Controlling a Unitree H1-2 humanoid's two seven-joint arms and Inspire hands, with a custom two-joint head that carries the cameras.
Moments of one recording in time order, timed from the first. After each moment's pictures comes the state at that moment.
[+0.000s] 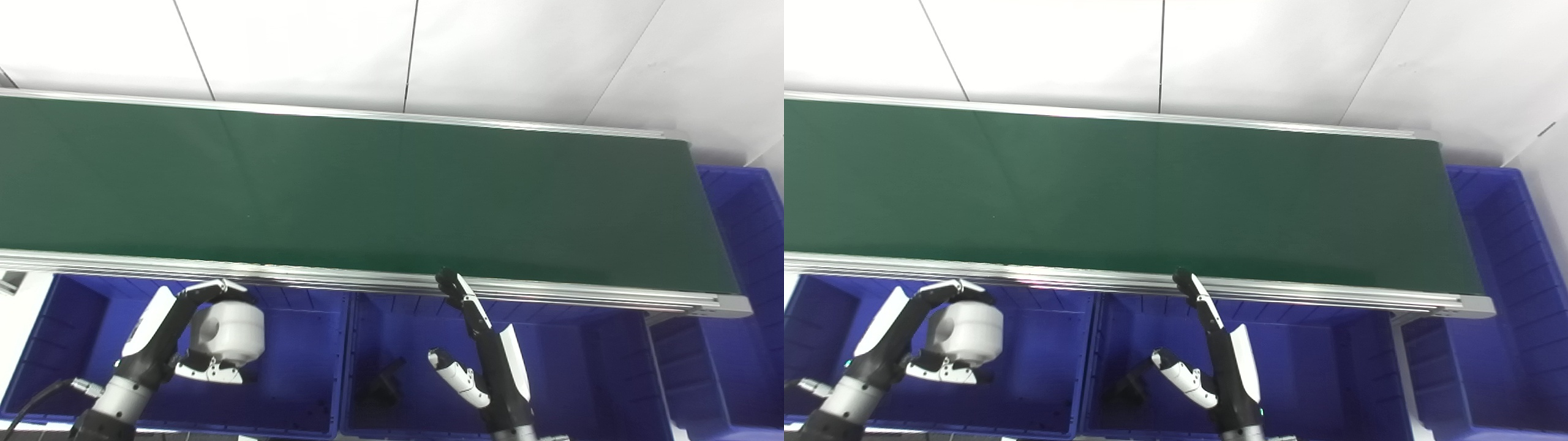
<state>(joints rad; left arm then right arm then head) 0.30 0.59 -0.42 0.06 0.28 -0.44 0.25 0.53 -0.04 0.36 -0.10 -0.37 -0.40 -0.20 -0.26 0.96</state>
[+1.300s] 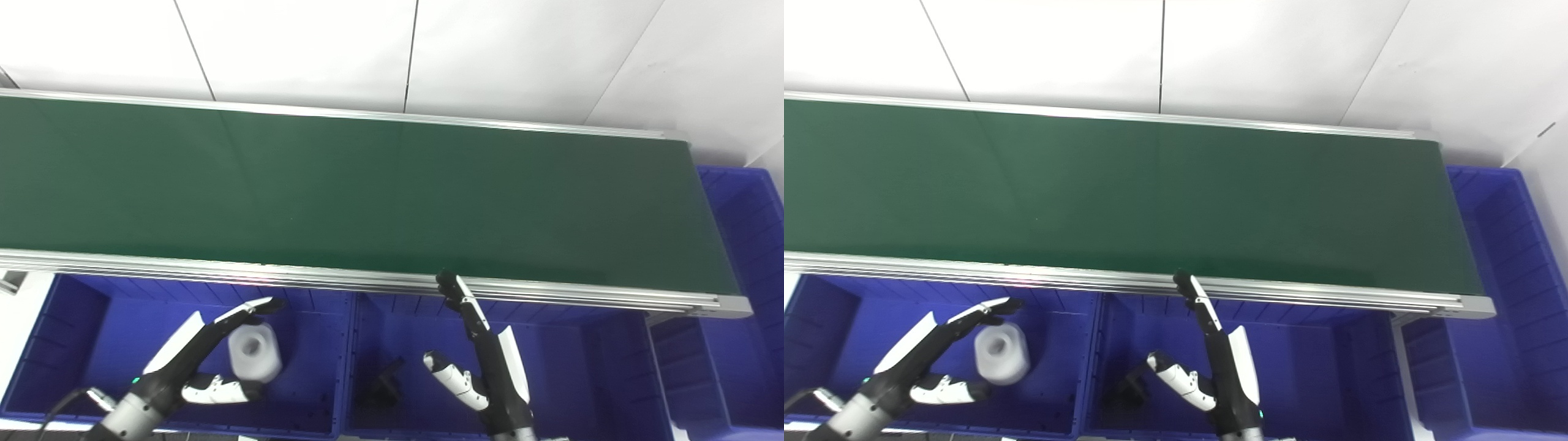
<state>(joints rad) 0.37 0.46 -0.29 -0.04 0.10 -0.43 -0.16 0.55 -0.01 0.33 -0.11 -0.40 -0.40 -0.14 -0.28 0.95</state>
